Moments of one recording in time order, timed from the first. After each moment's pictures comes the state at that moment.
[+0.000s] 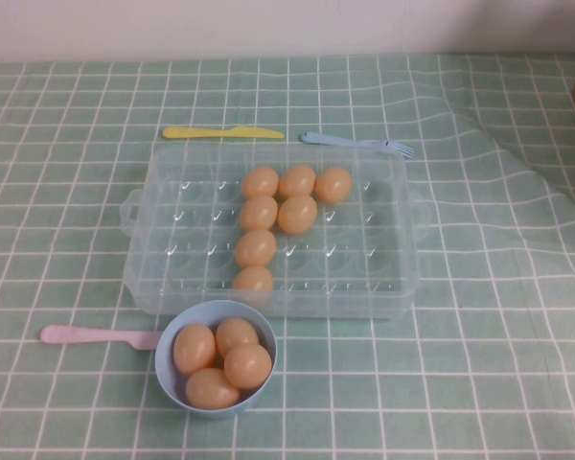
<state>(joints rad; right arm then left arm) 0.08 -0.01 0.03 0.14 0.39 -0.13 -0.13 -0.01 0.02 -0.02 0.37 0.13</state>
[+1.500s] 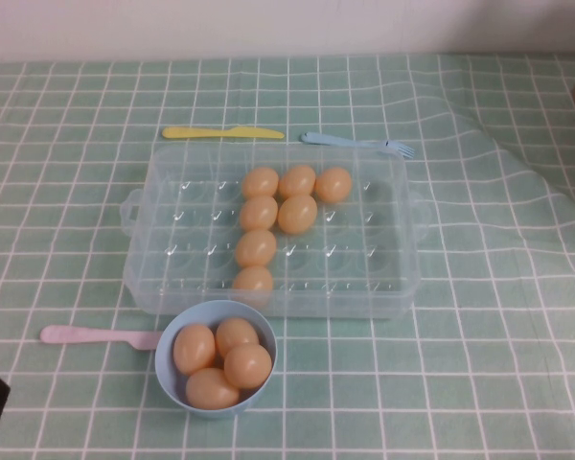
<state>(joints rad) 0.08 -0.01 0.03 0.14 0.39 -0.13 -0.13 0.05 -0.07 -0.60 0.26 0.02</state>
